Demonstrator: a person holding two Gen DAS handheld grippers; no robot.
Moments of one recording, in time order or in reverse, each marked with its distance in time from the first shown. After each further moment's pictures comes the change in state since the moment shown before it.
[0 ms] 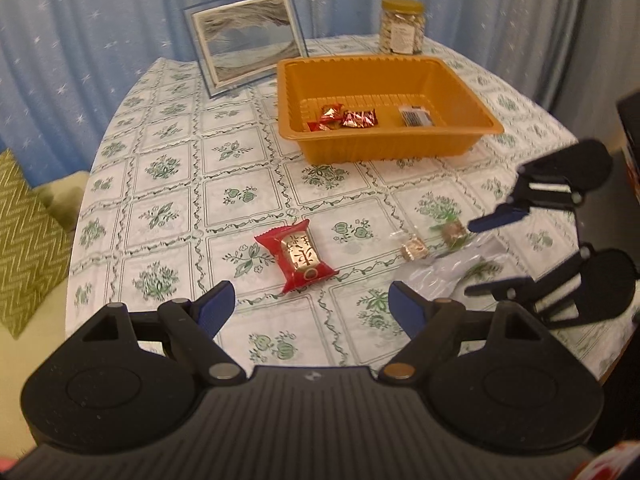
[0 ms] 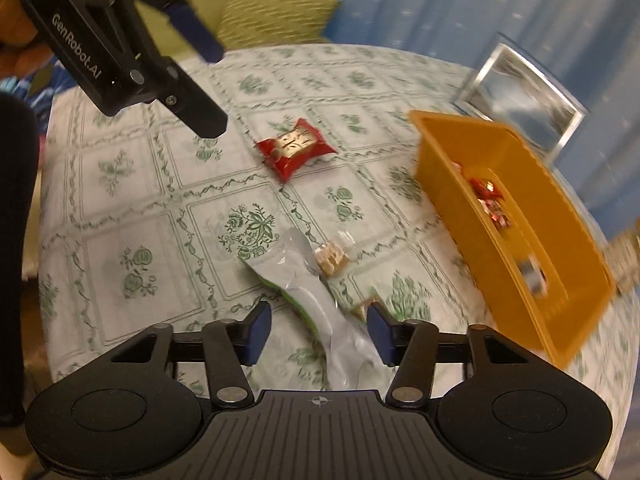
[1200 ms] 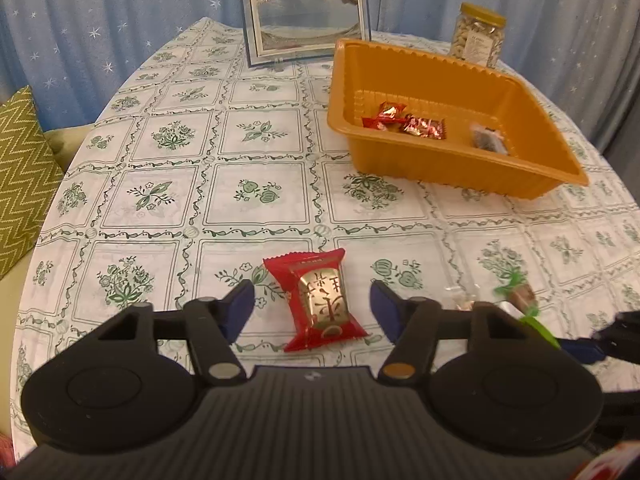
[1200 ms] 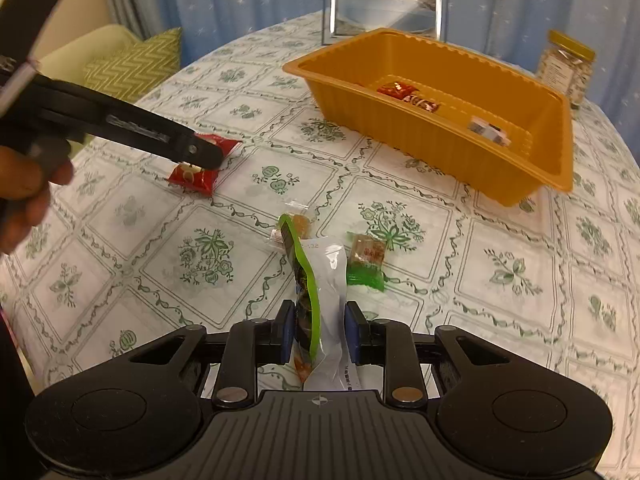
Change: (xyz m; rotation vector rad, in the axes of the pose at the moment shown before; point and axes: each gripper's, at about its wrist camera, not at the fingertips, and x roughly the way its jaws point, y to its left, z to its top) left arm 0.082 0.016 0.017 -0.224 0.012 0.068; right arm -0.005 -0.002 -0.024 0.659 -0.028 -0.098
